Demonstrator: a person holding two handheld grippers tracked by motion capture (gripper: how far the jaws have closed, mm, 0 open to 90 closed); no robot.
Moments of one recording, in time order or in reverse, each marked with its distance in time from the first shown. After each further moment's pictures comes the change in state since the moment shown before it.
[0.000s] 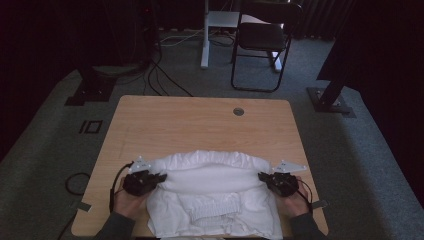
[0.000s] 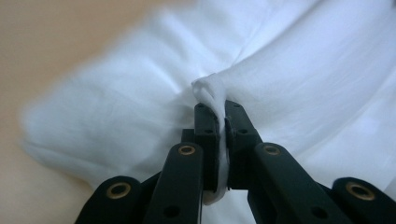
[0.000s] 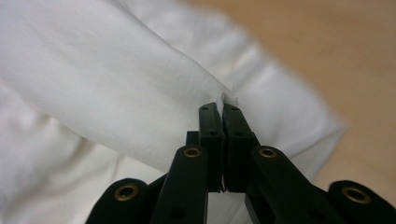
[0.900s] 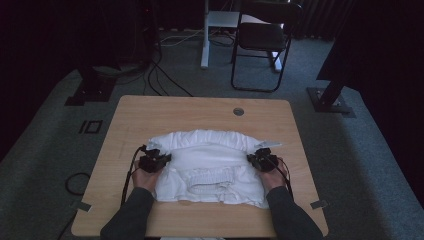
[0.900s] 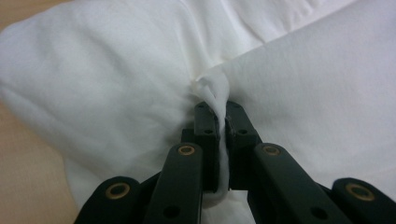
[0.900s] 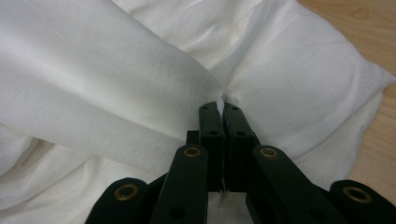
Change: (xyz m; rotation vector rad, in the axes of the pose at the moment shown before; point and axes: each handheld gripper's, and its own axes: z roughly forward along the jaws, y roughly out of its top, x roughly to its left) left arm 0.061 0.038 0.078 -0.052 0.167 -0.186; right arm -0.035 0.041 0.092 0.089 -0.111 0.106
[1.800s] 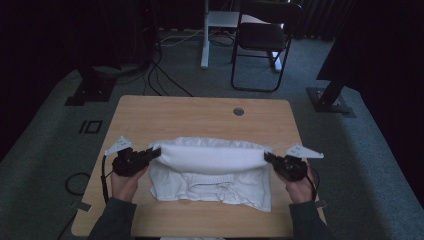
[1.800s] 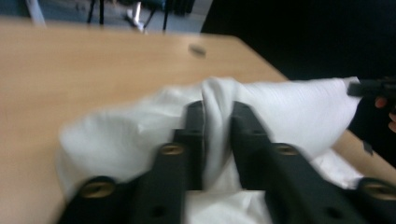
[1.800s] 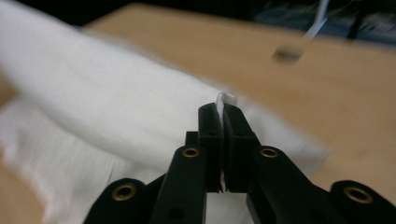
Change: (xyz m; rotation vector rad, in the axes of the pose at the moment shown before) left arm -0.007 0.002 -0.117 -0.281 -0.247 -0.046; right arm 0.003 -0.011 -0.121 -0.293 0.105 -0.016
